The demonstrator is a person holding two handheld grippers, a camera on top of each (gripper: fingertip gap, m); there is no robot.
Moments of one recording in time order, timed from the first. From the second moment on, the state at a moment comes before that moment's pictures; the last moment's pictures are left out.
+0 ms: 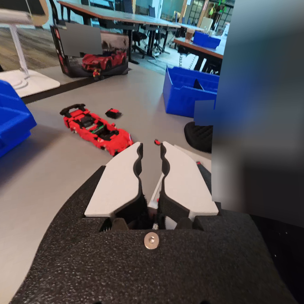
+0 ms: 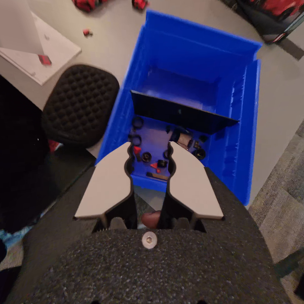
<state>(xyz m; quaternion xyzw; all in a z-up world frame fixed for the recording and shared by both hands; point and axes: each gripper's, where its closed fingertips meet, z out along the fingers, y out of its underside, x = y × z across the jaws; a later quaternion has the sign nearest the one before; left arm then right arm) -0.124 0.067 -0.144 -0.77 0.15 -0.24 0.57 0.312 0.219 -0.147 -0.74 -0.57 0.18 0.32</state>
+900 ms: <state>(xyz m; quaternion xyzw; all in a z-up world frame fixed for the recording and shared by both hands) -0.126 0.164 -0.123 -0.77 0.11 -0.21 0.59 0.289 0.203 -0.272 -0.66 -0.72 0.20 0.06</state>
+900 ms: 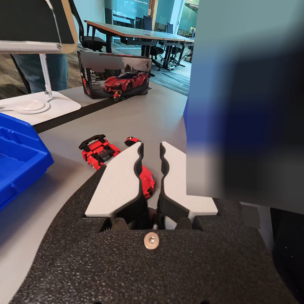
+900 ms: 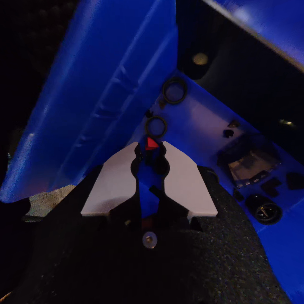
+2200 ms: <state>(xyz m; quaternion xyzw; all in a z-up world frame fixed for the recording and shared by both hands) -0.010 0.023 -0.086 -0.59 0.27 -0.25 0.72 -0.001 0.039 -0.091 -0.49 -0.19 0.80 0.27</state>
